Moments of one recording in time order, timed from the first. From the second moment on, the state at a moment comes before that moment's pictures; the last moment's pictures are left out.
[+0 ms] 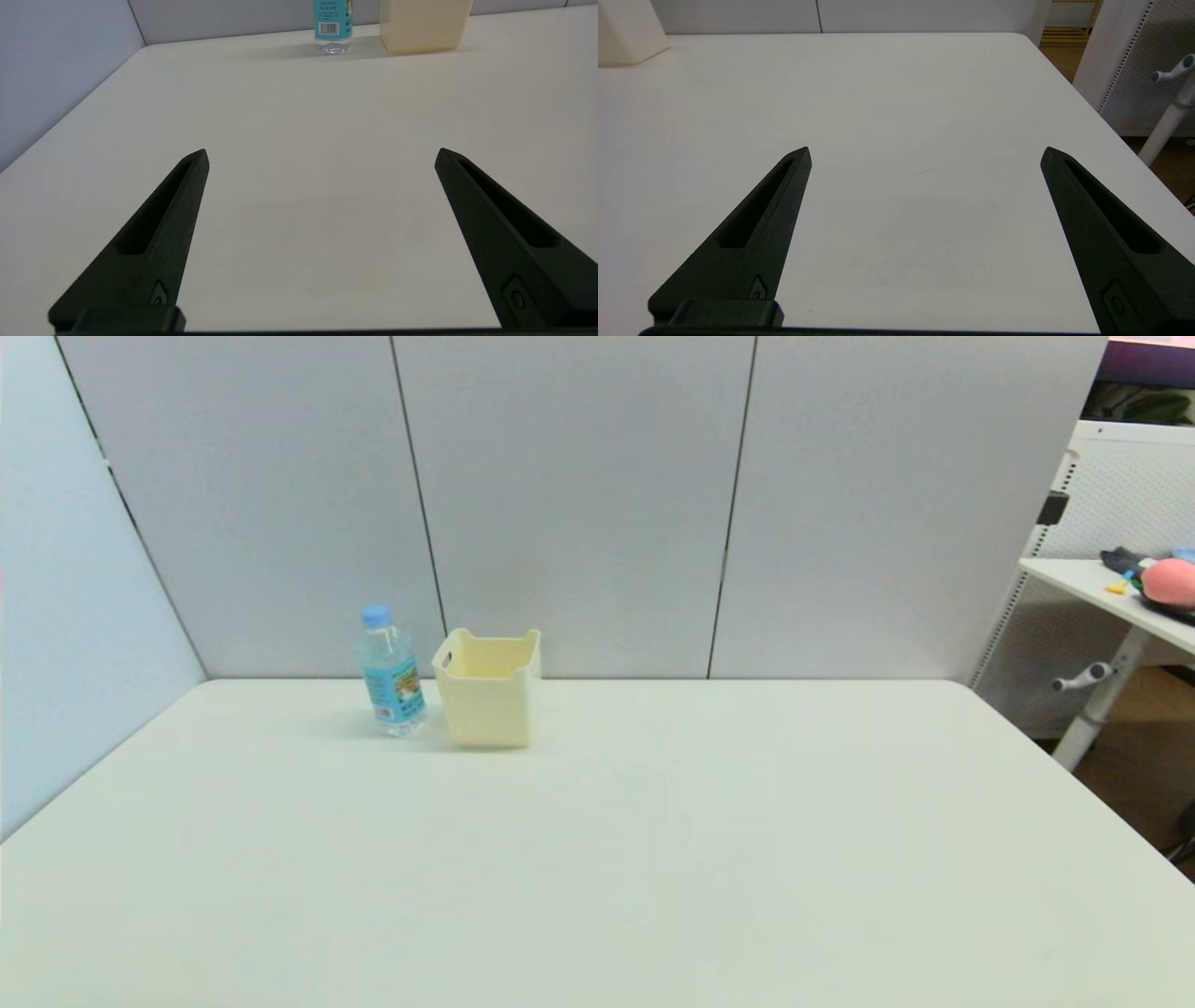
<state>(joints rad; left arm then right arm) 0.01 0.00 0.00 0.01 -0.04 0.09 0.00 0.00 0.00 0.00 0.00 0.00</state>
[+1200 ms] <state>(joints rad) 0.01 0.00 0.00 0.00 0.00 0.01 0.00 0.00 0.00 0.00 0.00 0.00</state>
